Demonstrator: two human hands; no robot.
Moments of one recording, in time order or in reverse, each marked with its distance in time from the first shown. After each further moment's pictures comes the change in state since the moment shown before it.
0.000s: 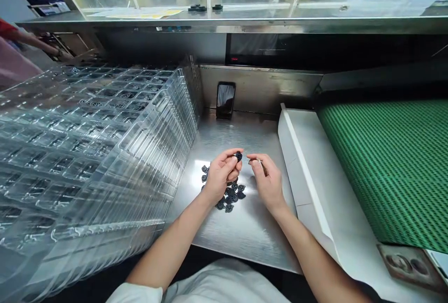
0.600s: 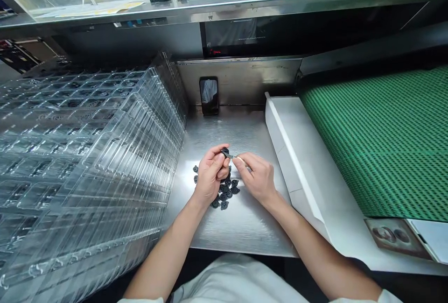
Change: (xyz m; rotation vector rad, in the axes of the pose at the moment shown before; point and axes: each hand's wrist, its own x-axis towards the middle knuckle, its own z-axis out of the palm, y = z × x) left_hand -0.003 0.002 0.002 -0.042 0.025 0.010; right_hand -0.004 -0.001 0.002 -0.312 -0.032 -0.142
